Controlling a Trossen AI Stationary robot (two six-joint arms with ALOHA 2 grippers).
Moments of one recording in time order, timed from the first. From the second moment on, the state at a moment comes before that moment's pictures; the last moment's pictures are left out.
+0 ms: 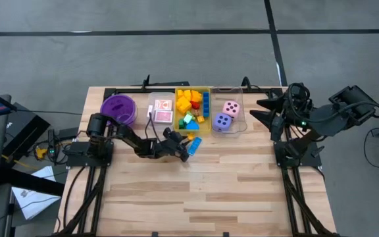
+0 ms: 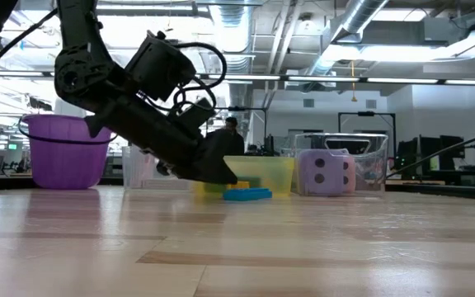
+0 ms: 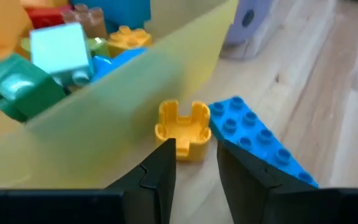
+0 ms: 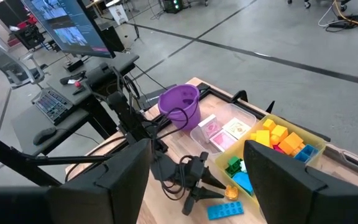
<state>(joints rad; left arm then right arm) -0.05 1.97 0.66 0.79 -0.60 -0.37 0.57 1.39 2.19 -1.40 0.94 0.88</state>
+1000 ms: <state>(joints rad) 0.01 2.02 0.71 0.82 -0.51 -0.32 0.57 1.39 2.19 -1.41 0.94 0.88</state>
